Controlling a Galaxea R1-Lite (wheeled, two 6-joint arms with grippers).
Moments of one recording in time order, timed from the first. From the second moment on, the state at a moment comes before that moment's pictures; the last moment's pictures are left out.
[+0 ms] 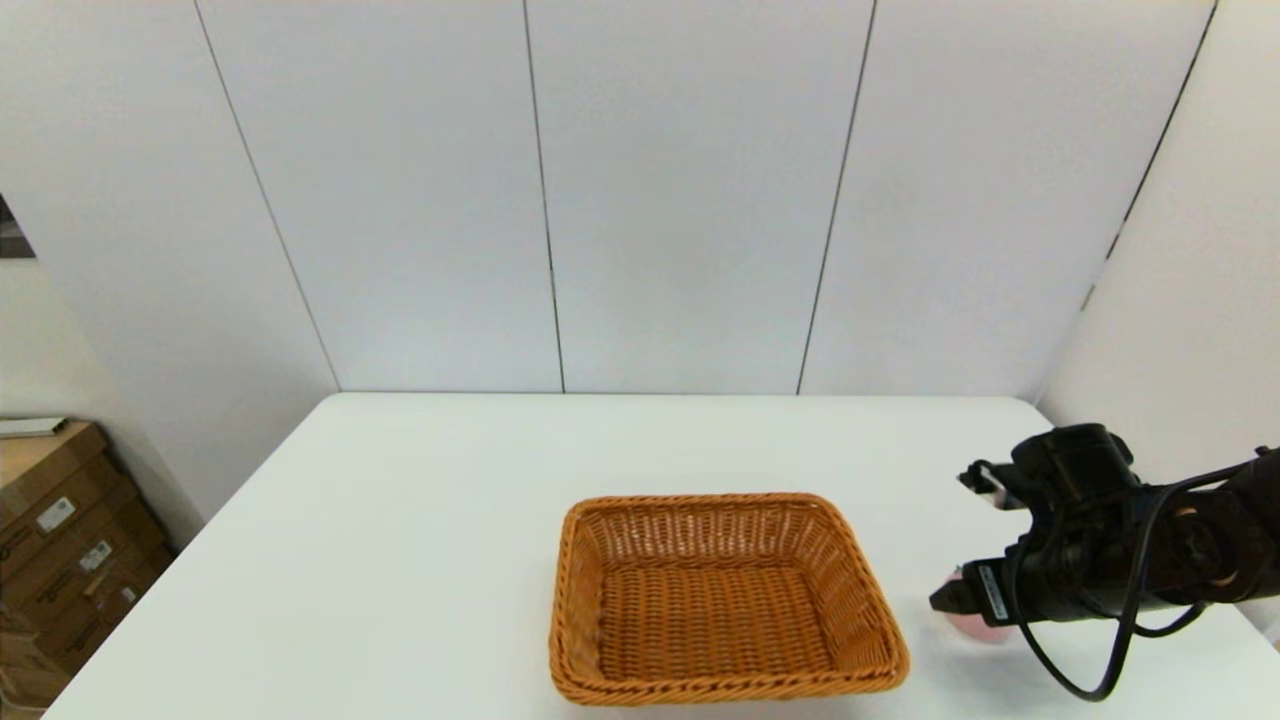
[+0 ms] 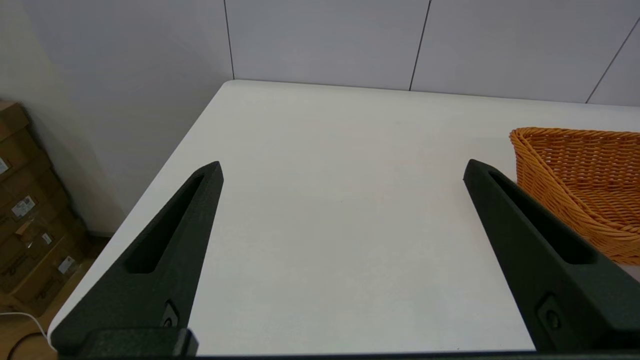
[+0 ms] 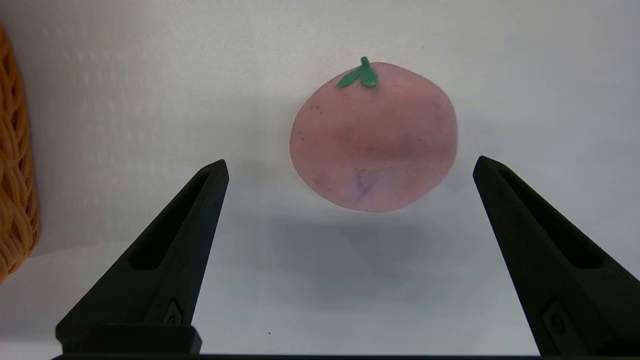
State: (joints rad) left arm 0.00 0.00 0.00 -0.01 0.03 -0.08; right arm 0.06 1.92 -0.64 -0.19 -0.02 -0.02
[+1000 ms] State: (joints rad) left arm 0.00 0.00 0.00 -0.01 0.03 -0.08; right arm 0.06 1.92 -0.62 -0.20 -0.02 -0.02
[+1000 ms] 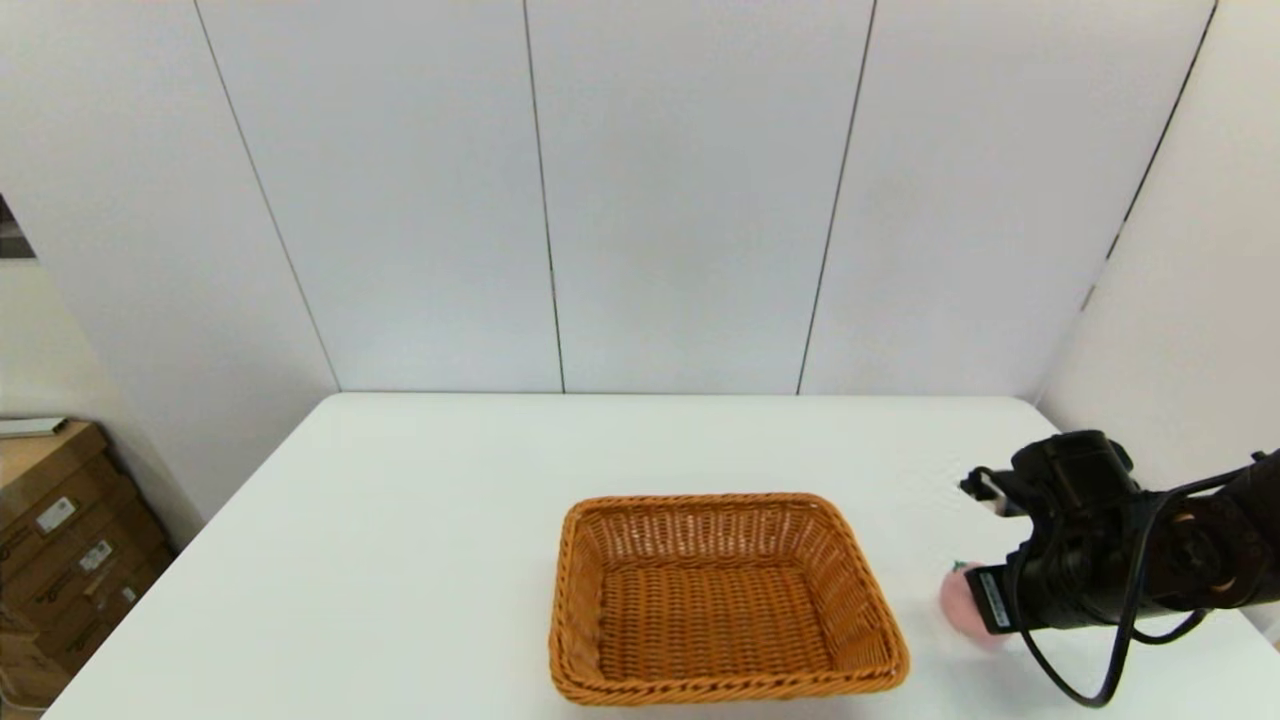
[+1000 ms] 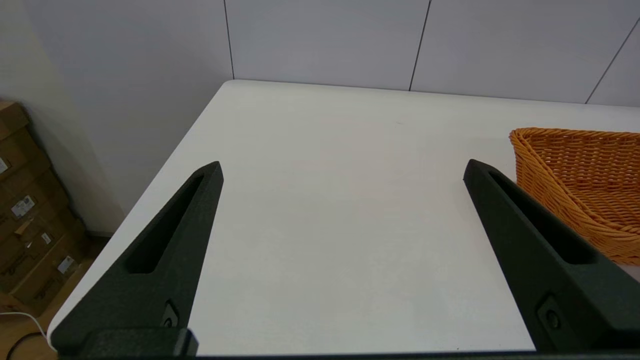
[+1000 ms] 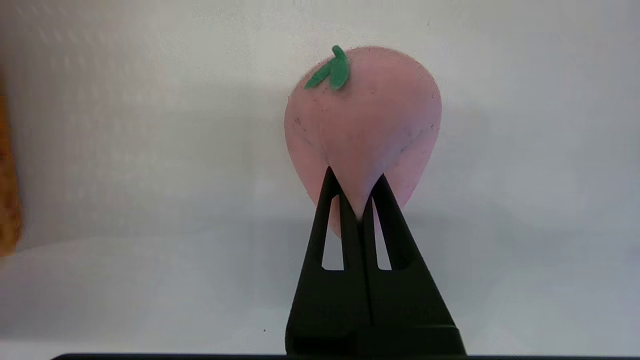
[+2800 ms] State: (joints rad) left arm 0.00 0.00 0.00 -0.01 0.03 -0.09; right arm 0.50 1.53 -0.72 -0.29 -0.11 0.09
